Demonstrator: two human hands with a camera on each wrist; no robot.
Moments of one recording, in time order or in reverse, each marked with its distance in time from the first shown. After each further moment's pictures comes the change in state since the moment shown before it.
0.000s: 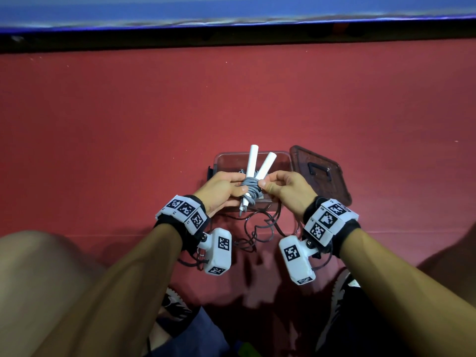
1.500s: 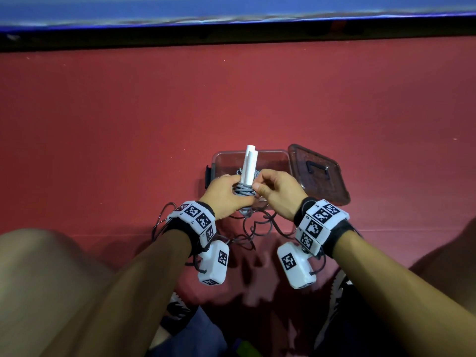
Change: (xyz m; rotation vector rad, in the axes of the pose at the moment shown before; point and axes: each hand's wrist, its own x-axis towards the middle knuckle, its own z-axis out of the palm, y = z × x) left_hand 0.013 -0.022 0.007 0.556 0.184 0.265; right_hand -0.009 -0.012 0.007 -0.437 -0.053 -0.205
